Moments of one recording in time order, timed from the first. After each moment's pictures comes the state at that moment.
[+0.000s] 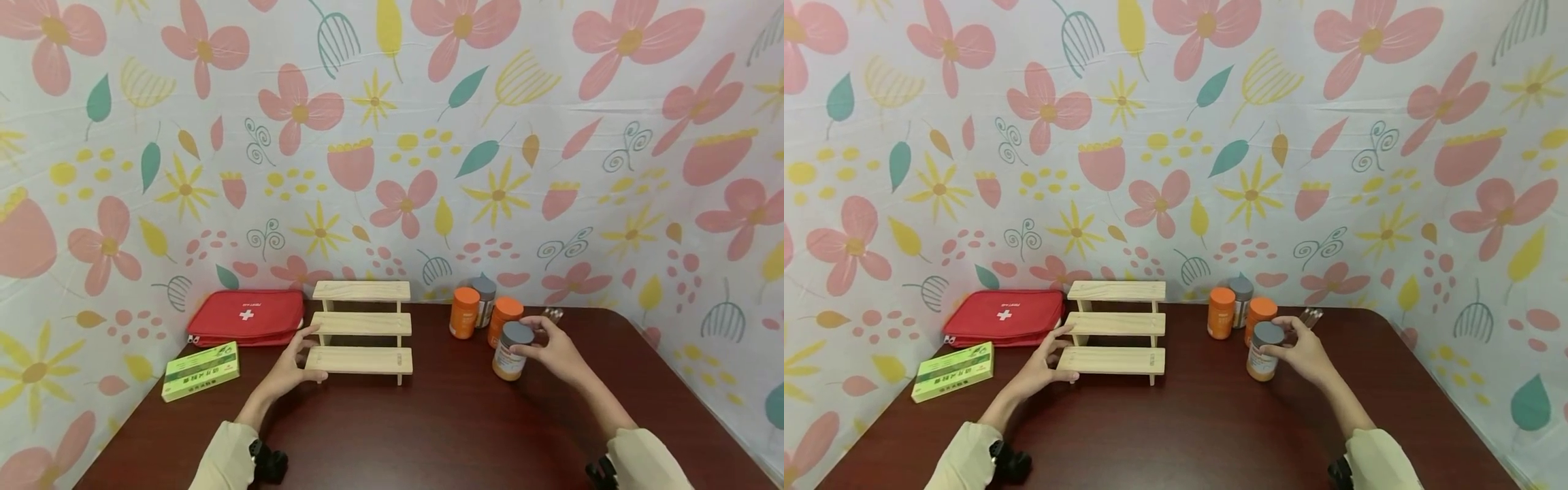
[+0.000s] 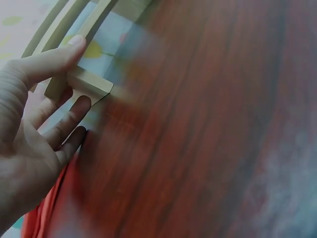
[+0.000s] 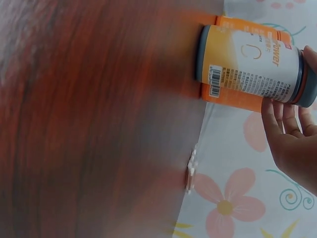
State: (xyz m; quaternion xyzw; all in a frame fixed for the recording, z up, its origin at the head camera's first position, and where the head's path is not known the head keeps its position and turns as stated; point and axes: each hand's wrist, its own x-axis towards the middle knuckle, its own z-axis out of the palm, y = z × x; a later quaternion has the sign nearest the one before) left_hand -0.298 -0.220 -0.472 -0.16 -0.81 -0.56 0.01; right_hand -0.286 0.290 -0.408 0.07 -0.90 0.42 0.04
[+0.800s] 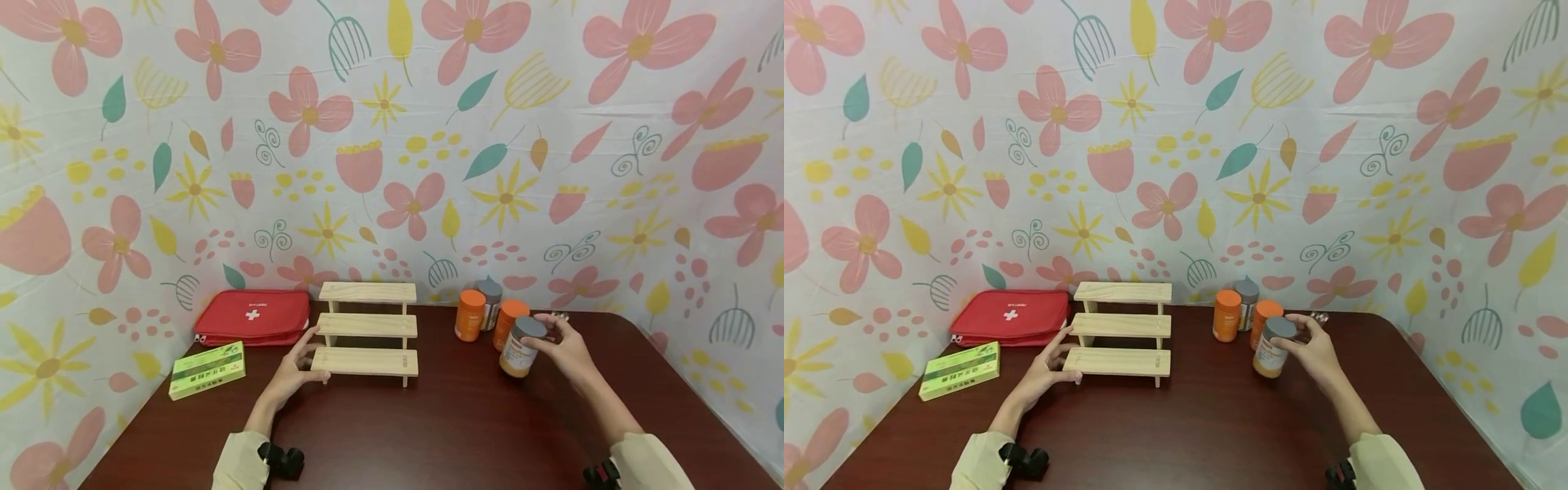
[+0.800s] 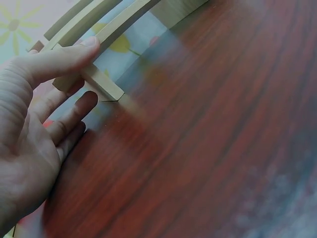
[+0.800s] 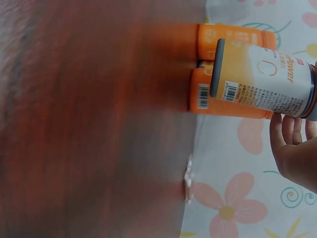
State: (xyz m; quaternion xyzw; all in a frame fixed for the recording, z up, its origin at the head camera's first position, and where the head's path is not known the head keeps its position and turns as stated) left_hand -0.295 -0.223 -0.483 -0.11 -0.76 -0.64 -0.01; right_hand -0.286 0.284 -0.402 0.00 -0.87 0.48 0.06
